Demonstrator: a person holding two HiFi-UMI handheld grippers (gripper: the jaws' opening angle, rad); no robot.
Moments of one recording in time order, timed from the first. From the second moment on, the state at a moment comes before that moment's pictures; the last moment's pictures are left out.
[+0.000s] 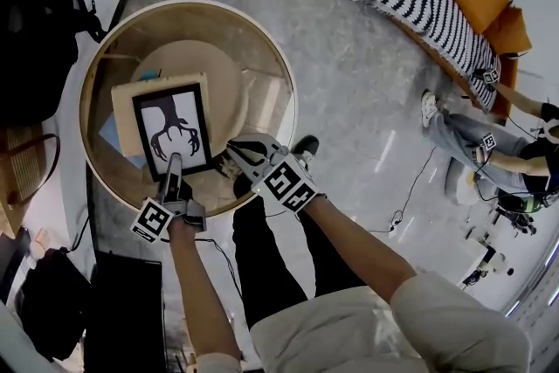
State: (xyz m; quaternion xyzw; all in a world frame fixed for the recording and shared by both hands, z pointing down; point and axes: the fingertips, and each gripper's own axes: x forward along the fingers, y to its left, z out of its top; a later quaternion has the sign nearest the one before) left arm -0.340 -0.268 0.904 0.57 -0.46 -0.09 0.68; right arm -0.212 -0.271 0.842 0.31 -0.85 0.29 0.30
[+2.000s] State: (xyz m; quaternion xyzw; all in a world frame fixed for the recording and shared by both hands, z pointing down) left arm -0.246 -0.217 0.617 0.78 -0.50 0.17 0.34; right arm -0.152 -0.214 0.593 0.35 -0.86 0.33 0.19
